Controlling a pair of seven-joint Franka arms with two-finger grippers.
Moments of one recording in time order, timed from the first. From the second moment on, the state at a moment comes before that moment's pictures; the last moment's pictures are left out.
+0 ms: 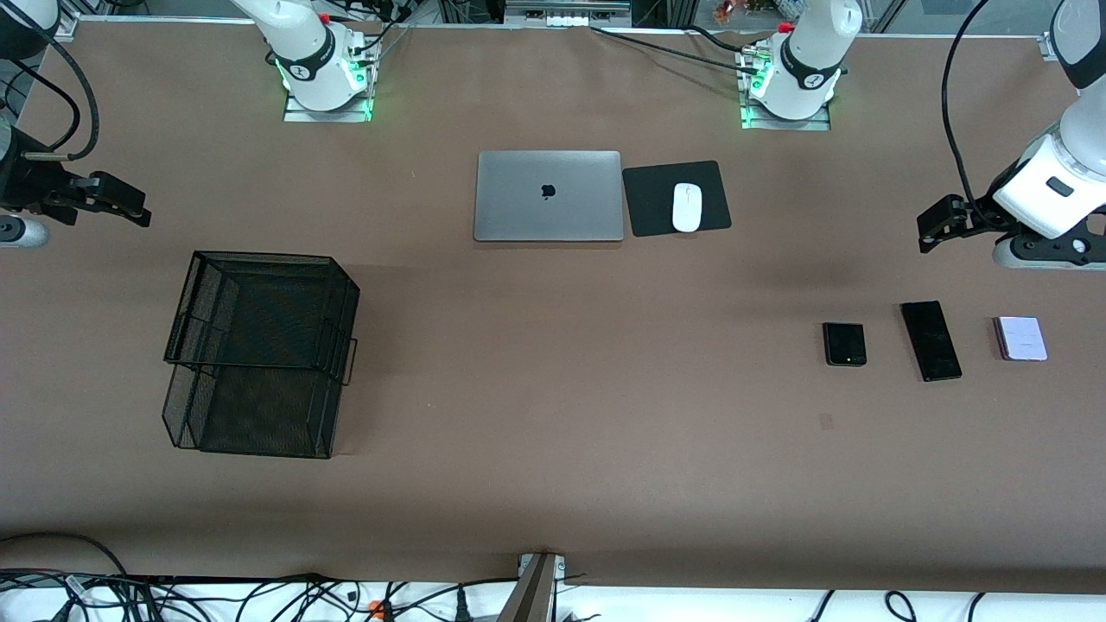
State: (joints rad) left arm -0.01 0.01 -0.02 -1.72 0.07 1.73 0.00; right arm -0.02 0.01 -0.02 -1.67 -0.02 1.62 -0.03
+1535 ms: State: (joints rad) left arm 0.06 0.46 -0.01 -2.06 0.07 2.56 0.03; right arm -0.02 0.02 -0.02 -1.67 -0.02 1.63 -0.03
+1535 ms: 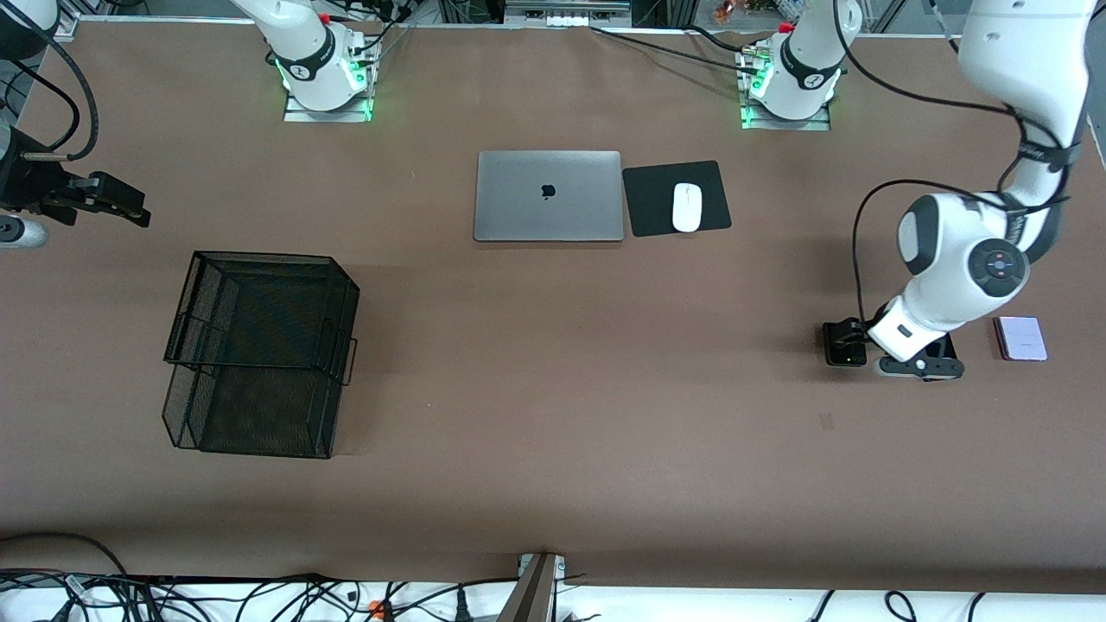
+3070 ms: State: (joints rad) left arm 0.07 0.53 0.00 -2.12 0.08 2.73 0.04; right arm -0.02 0.02 -0.02 -1.67 -0.02 1.63 -0.03
